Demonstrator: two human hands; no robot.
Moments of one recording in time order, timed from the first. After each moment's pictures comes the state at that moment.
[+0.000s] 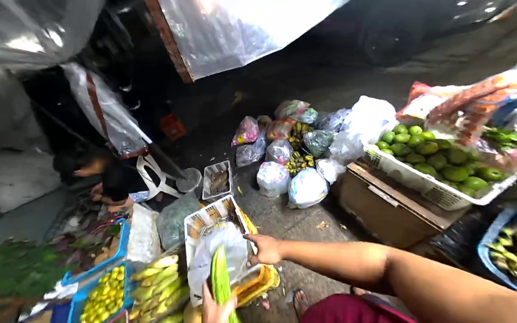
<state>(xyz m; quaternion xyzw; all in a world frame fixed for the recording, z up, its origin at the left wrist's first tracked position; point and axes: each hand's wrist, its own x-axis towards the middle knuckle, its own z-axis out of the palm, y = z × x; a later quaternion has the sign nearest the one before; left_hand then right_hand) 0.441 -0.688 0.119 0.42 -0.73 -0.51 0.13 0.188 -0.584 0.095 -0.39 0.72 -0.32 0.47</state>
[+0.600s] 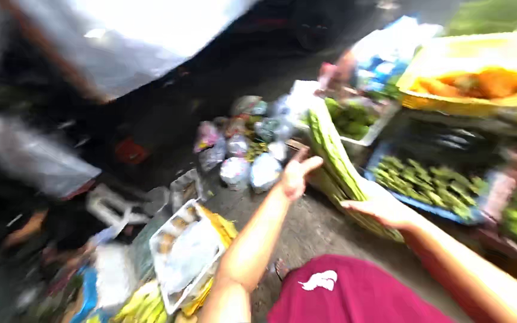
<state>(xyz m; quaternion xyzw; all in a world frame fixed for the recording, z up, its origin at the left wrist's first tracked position) 0.158 -0.334 0.239 -0.08 -0.60 -0.78 -0.16 0.225 -0.106 0.202 -0.13 0.79 -0.59 0.11</state>
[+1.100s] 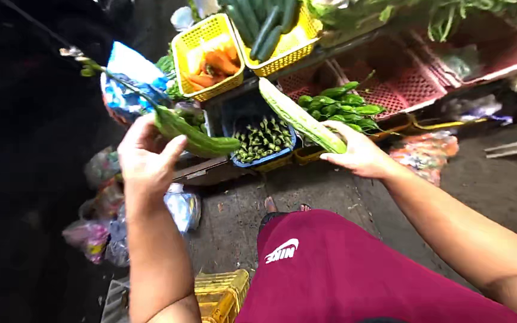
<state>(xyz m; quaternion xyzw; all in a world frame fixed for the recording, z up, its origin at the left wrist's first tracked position) 0.070 -0.105 0.338 -0.49 -0.70 -0.51 -0.08 0.386 0.167 0.201 0.29 0.82 -0.49 -0.09</state>
